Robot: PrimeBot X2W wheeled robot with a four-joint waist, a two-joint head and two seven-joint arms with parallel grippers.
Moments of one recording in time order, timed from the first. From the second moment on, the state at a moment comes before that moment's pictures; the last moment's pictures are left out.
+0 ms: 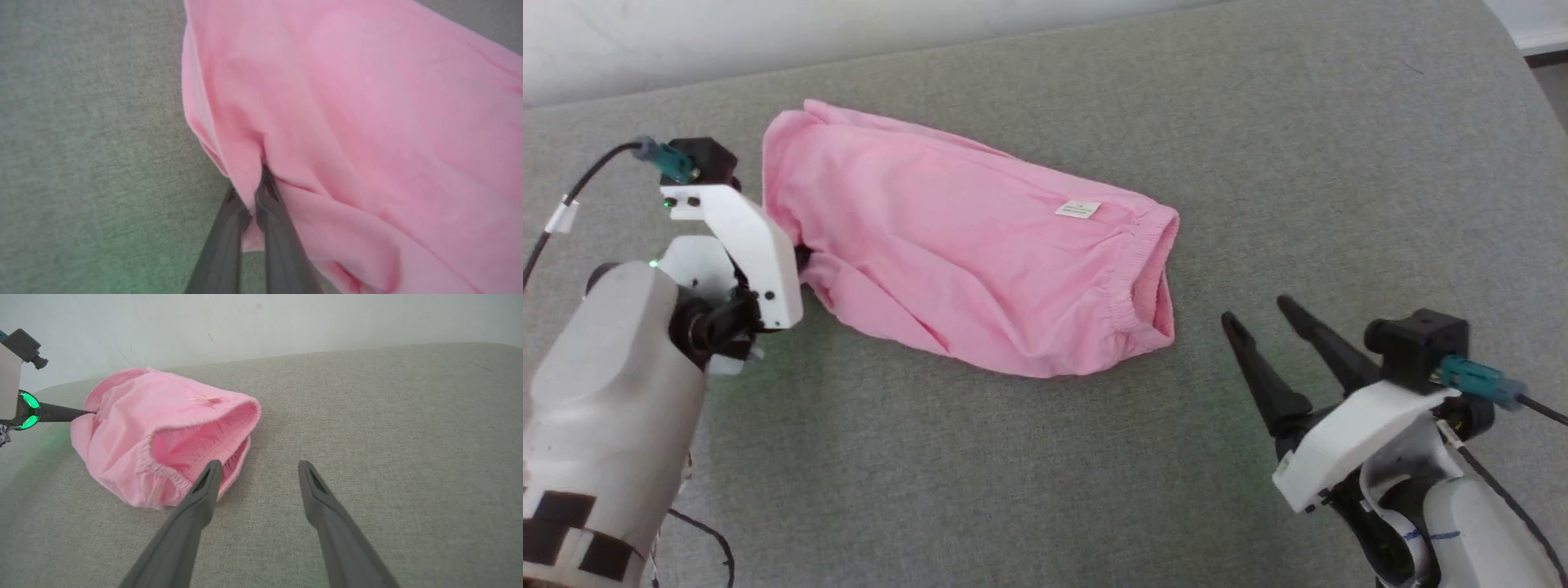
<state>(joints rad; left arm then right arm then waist) -0.84 0.45 -0.51 0.77 -0.82 -0.11 0.55 -0.14 -0.15 0.19 -0.07 0.38 0.13 0.20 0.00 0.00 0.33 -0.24</state>
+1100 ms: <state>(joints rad) -0.67 0.45 -0.56 0.45 -0.76 -0.09 0.35 -0.39 -0.25 0.39 0.22 0.56 0.13 0.58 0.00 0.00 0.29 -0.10</state>
